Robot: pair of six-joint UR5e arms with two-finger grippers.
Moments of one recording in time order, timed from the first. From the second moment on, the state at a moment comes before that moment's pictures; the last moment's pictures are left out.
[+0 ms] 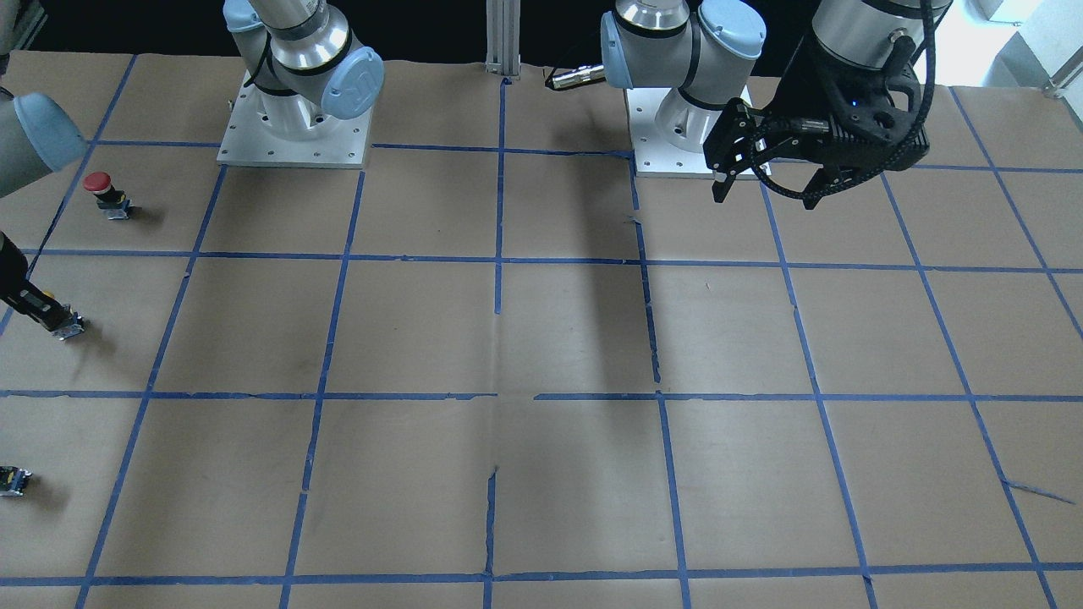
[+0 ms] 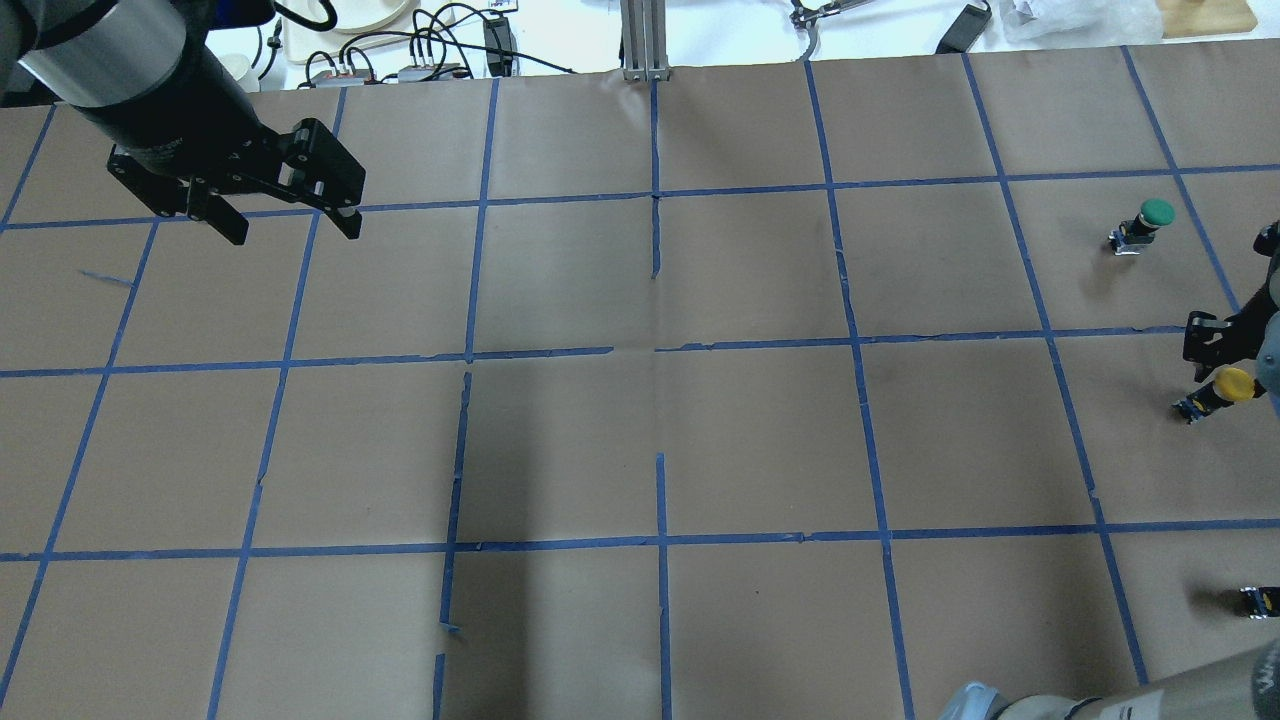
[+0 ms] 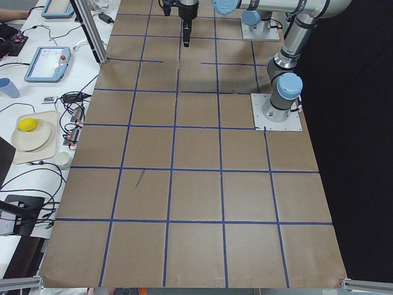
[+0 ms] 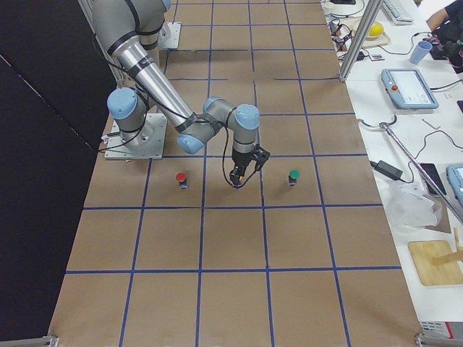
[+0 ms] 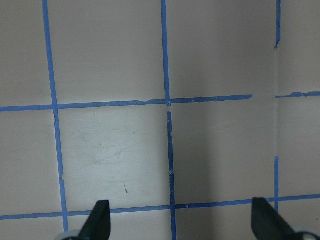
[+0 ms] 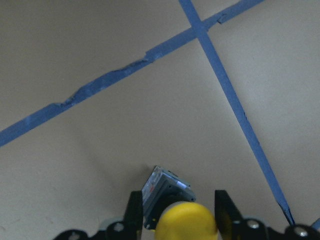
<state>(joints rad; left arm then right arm) -1.50 -1.52 -1.54 -1.61 1.52 0.09 0.91 -1.31 2.05 -2.42 -1.77 -0.17</state>
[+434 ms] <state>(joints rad) -1.50 -1.52 -1.54 -1.62 1.52 0.09 0.92 -1.32 2.03 -2.44 -1.77 -0.17</state>
